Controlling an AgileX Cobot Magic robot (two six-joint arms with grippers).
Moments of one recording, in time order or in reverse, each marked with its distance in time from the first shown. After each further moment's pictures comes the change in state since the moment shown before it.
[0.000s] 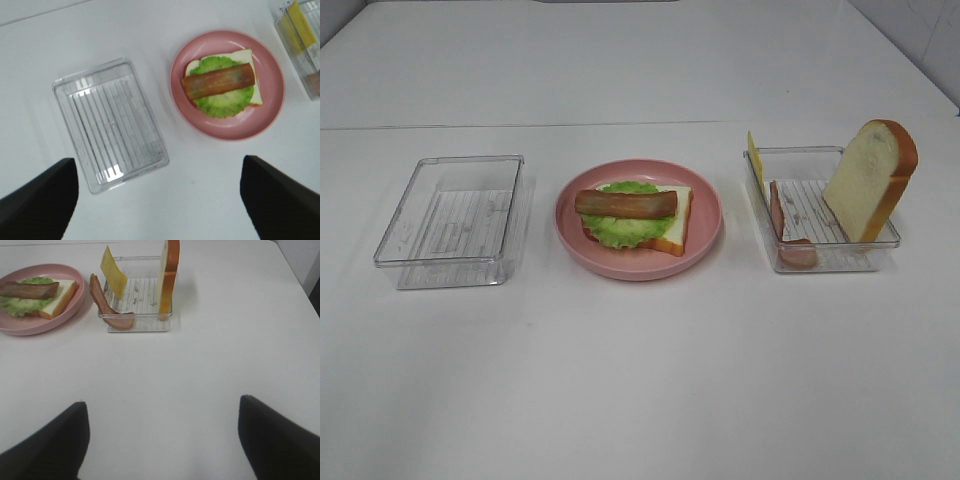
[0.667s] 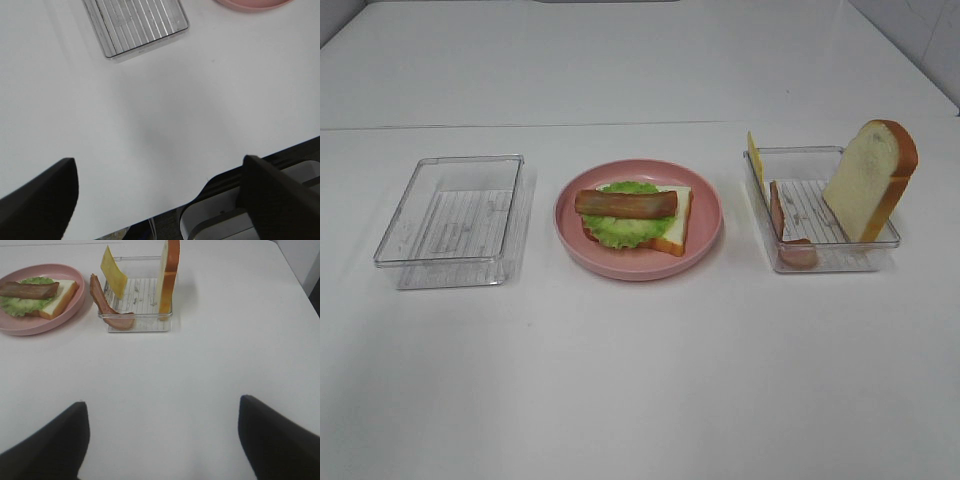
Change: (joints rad) left arm 0.000 -0.573 0.645 0.040 0.008 0.011; right arm 0.000 0.000 0.000 0.000 0.000 0.000
